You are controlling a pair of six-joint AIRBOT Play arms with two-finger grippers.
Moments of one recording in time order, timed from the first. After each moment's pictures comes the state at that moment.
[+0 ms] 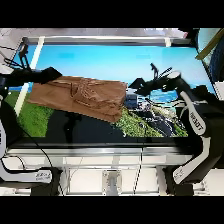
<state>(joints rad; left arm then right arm) 0.20 -1.47 1.39 0.90 -1.01 -1.06 0.04 -1.85 1.42 -0.47 1.08 1.18</state>
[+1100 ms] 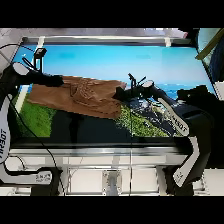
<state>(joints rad) 0.10 -1.46 1.39 1.13 -1.02 -1.11 0.25 -1.89 1.45 -0.45 1.01 1.24</state>
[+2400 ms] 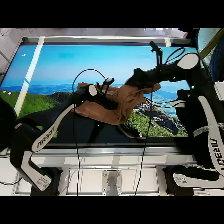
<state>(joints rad) -0.53 -1.78 1.39 0.98 -0.85 -1.23 0.20 -1.39 1.48 -0.74 1.24 1.47</state>
